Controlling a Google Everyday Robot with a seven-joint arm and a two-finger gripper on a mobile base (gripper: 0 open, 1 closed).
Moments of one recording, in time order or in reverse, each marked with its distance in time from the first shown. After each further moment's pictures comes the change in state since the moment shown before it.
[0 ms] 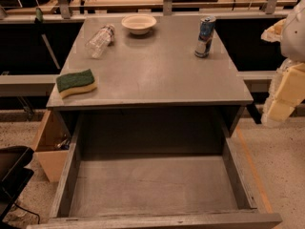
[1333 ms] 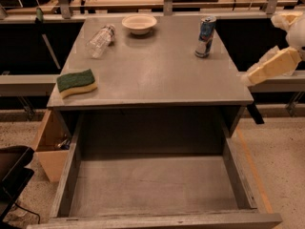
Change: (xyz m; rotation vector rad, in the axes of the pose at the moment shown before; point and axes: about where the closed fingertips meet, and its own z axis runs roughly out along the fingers) arm 0.004 -0.106 0.037 0.185 -0.539 0.244
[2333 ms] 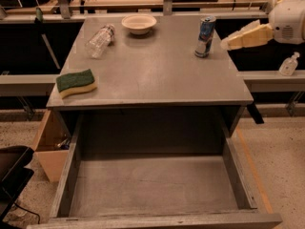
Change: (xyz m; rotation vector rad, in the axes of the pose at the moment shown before) arm -0.046 -0.084 0.041 0.192 -0.320 0.044
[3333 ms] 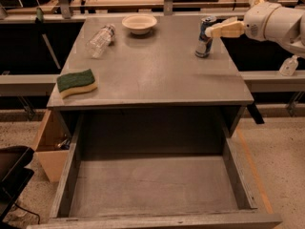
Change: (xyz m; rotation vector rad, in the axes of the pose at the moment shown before) arm 0.037 -0.074 0.101 0.111 -0.123 0.109
